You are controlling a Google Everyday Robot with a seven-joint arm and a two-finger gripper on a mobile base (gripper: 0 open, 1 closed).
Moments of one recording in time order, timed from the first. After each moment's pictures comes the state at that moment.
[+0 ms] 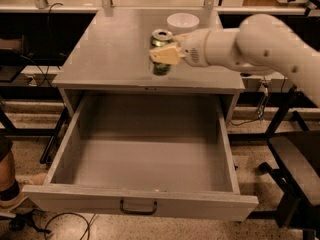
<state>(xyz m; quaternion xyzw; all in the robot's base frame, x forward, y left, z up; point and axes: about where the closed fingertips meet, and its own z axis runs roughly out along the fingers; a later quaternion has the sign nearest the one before) 0.677 -0.020 0.930 -0.37 0.72 0.25 0.54</state>
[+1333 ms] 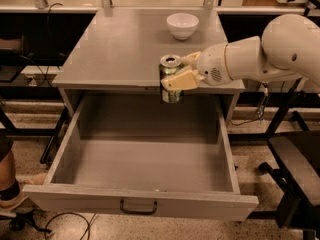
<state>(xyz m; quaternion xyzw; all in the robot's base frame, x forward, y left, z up) 0.596 -0.046 0.901 -0.47 0.71 0.26 0.45</state>
